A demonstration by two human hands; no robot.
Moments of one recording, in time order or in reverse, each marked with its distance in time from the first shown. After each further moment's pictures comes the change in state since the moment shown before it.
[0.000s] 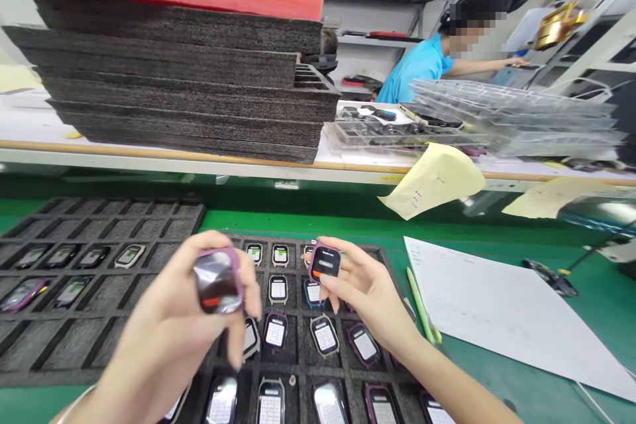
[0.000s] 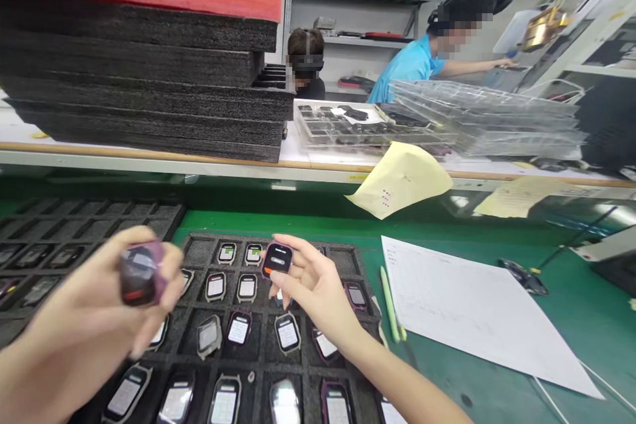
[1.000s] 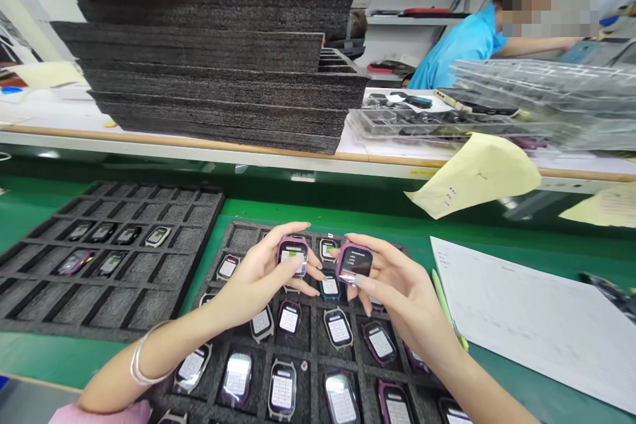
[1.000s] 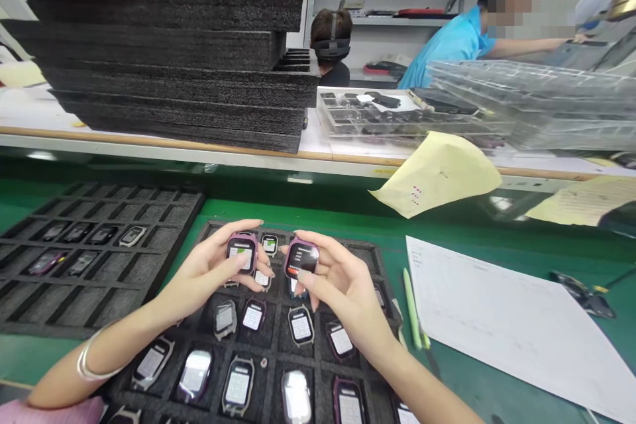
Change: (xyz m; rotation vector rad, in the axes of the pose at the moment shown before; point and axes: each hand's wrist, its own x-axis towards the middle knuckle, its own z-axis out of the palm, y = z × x) left_hand 0.054 -0.044 0.018 0.058 -0.150 -0.060; right_hand -0.003 -0.006 -0.011 -0.048 -0.037 -0.032
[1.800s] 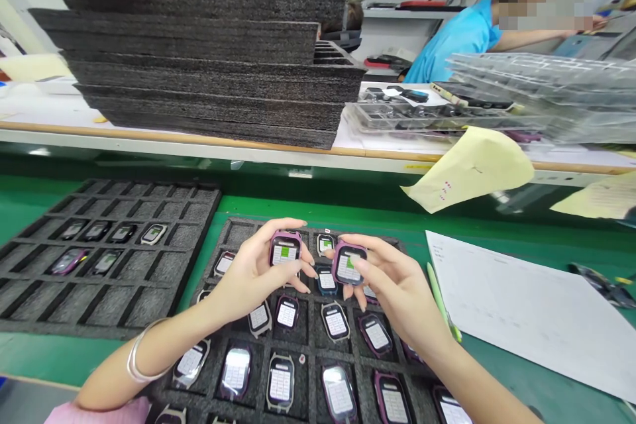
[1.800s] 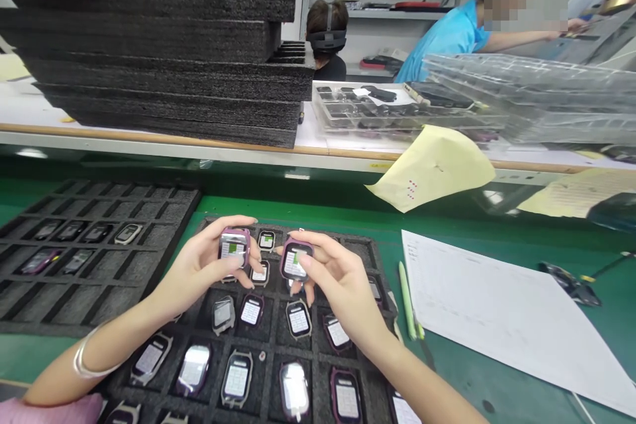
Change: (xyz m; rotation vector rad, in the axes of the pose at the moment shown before) left_hand 0.001 0.001 -0.002 0.066 -0.007 0.071; right_hand 0.002 0.006 0.000 -0.011 0.032 -0.012
